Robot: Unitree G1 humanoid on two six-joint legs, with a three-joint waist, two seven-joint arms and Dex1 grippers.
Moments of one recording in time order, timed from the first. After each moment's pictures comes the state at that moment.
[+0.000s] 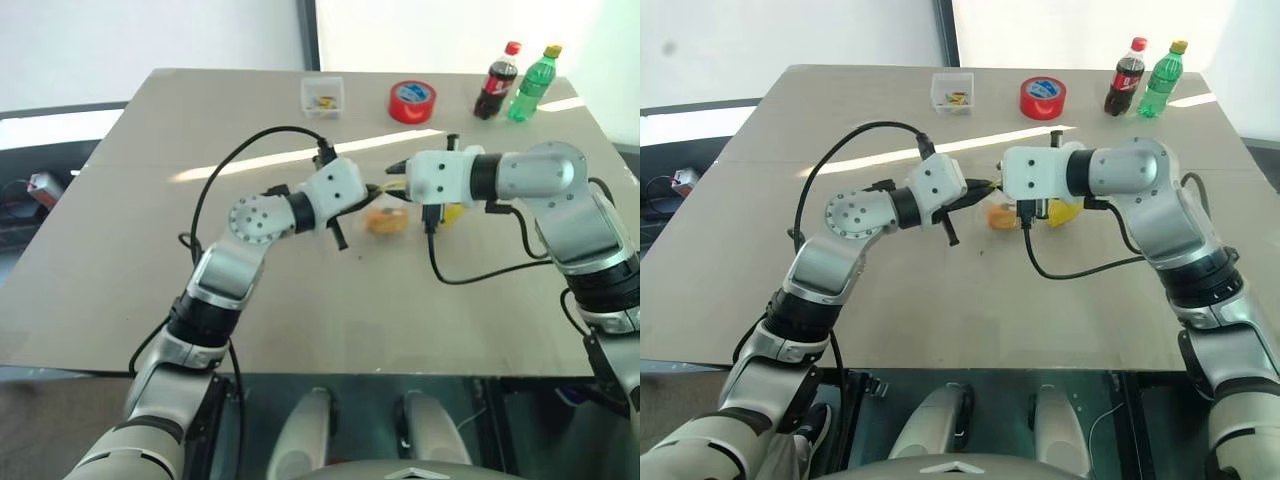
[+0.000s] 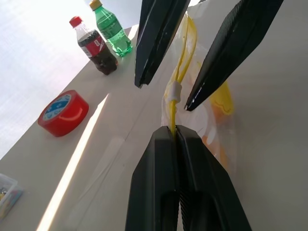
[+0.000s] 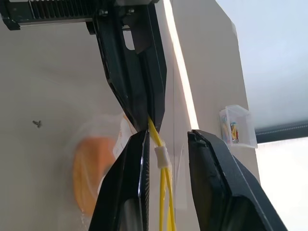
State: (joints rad) left arm -0.68 0.46 -0.24 -0.10 -0.02 0.26 -0.79; right arm -0.88 -0.65 0.32 -0.11 -0.11 0.17 1.04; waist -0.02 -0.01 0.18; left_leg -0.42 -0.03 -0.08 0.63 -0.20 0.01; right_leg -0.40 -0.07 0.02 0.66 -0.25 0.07
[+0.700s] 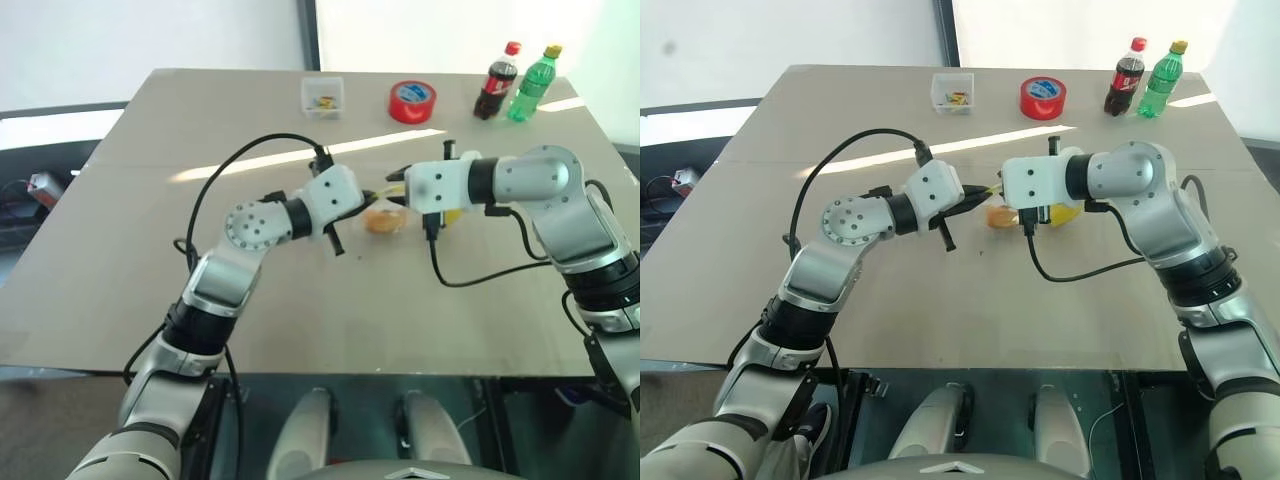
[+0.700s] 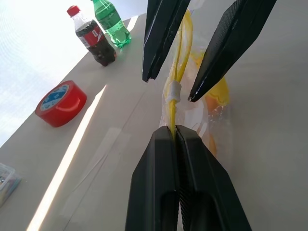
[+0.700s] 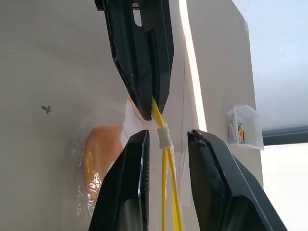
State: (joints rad) left arm -0.64 0.47 -0.24 -0.13 -0.02 0.29 -0.78; right arm -0.88 -0.67 0.34 -0.07 -0.14 0.10 1.08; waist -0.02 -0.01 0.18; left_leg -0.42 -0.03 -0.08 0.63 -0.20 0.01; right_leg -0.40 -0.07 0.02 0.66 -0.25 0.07
